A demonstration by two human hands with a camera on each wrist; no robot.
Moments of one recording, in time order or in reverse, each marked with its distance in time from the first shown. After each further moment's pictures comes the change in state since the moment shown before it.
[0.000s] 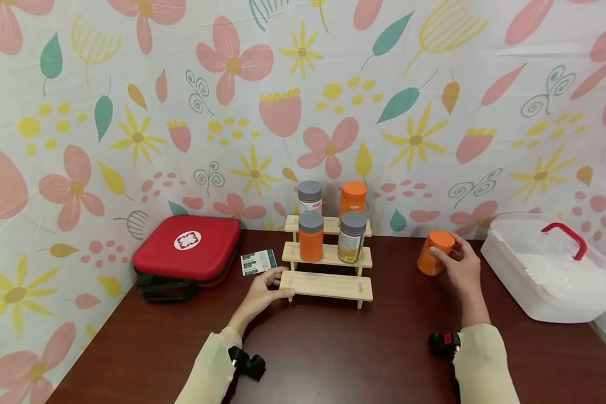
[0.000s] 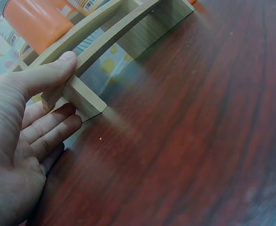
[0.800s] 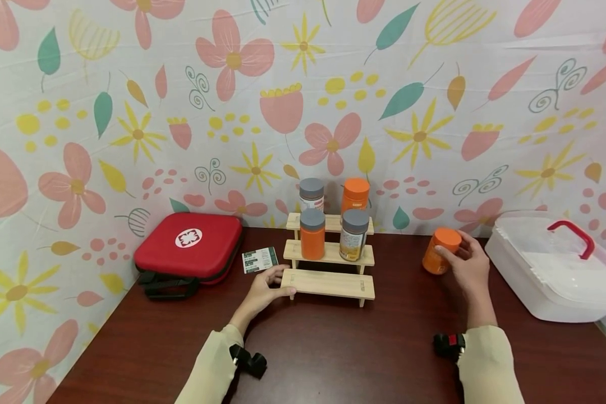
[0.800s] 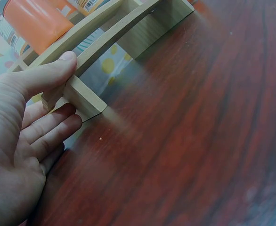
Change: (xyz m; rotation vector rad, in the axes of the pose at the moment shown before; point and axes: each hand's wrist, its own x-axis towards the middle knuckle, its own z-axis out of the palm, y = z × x) left_hand 0.006 -0.015 0.001 0.015 0.037 0.033; right_hand -0.005 -0.006 -0.003 0.014 0.043 0.017
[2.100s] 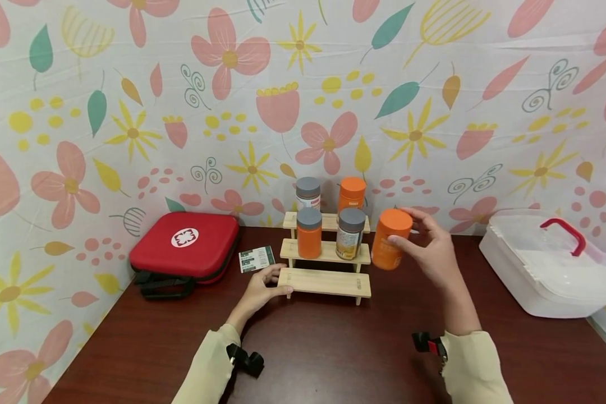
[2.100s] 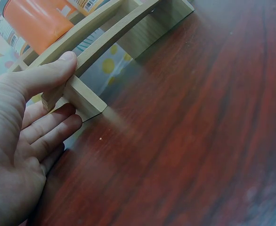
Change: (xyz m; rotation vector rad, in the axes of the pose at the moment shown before) left_hand -0.001 0.005 0.000 -0.013 -0.001 -0.020; right_hand -0.084 -0.108 0.025 0.187 -0.306 -0.567
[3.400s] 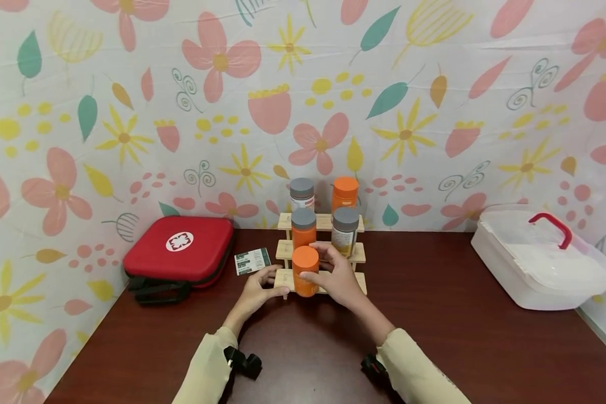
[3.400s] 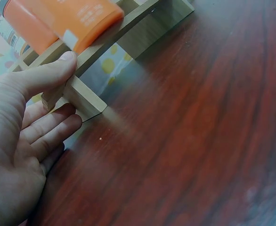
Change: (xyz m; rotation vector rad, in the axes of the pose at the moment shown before) left_hand -0.004 0.007 0.001 -0.004 -0.006 -0.039; right_hand -0.025 0.021 0.138 0.129 -0.232 0.131
